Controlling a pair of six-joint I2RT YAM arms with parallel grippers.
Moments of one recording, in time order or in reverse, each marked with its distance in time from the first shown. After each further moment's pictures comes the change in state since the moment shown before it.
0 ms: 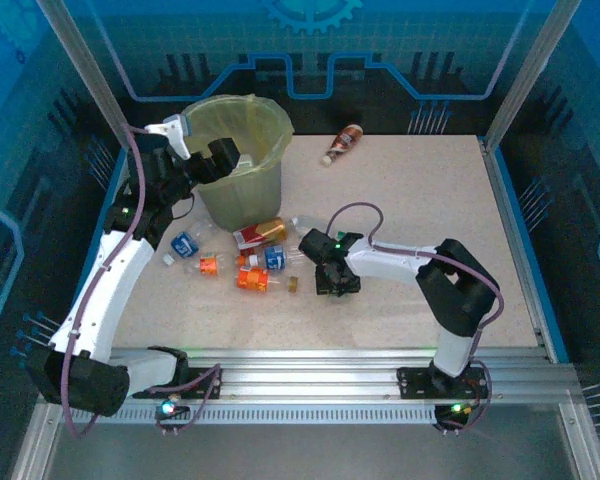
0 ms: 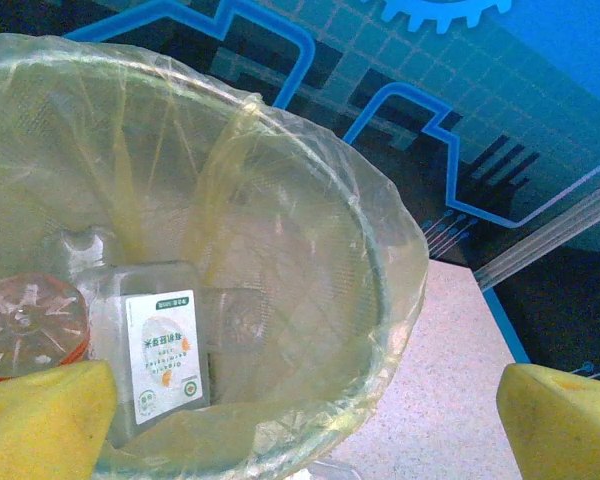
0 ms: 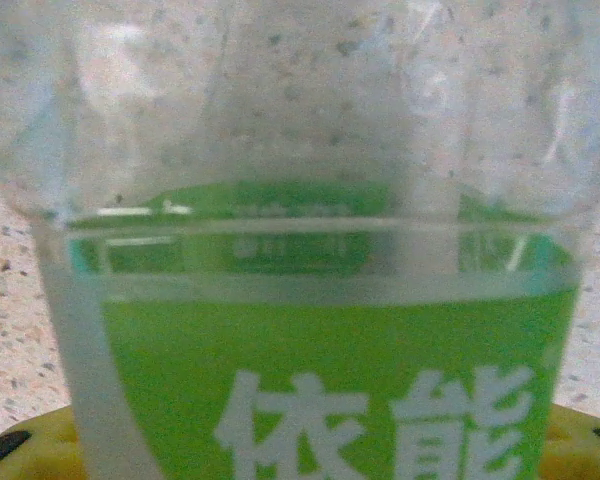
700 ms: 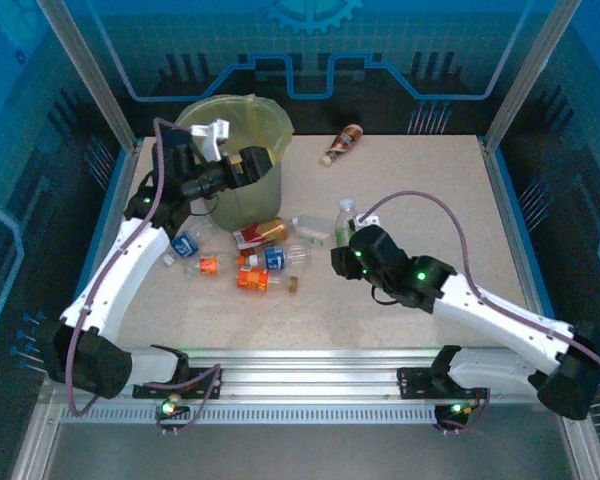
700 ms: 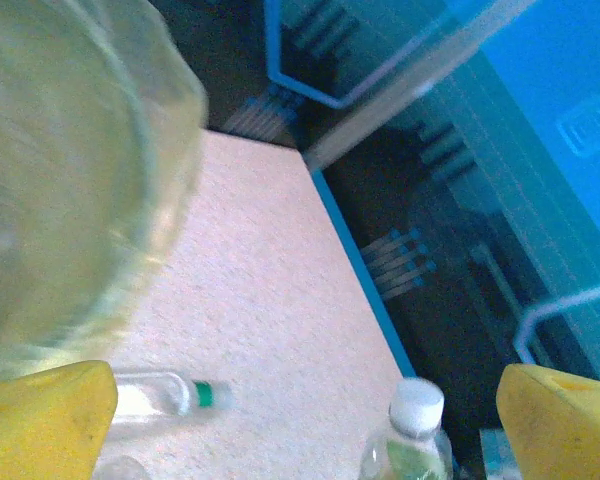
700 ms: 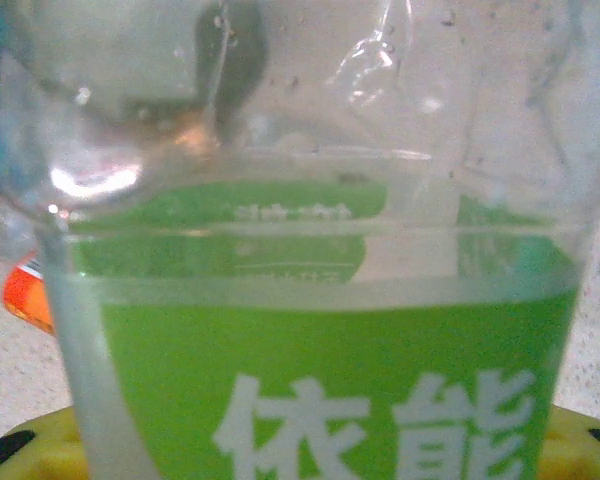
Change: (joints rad) left arm -0.097 0.111 0.016 0.080 0.415 -0.130; right arm 0.042 -0.712 -0.219 0.244 0.175 -0.249
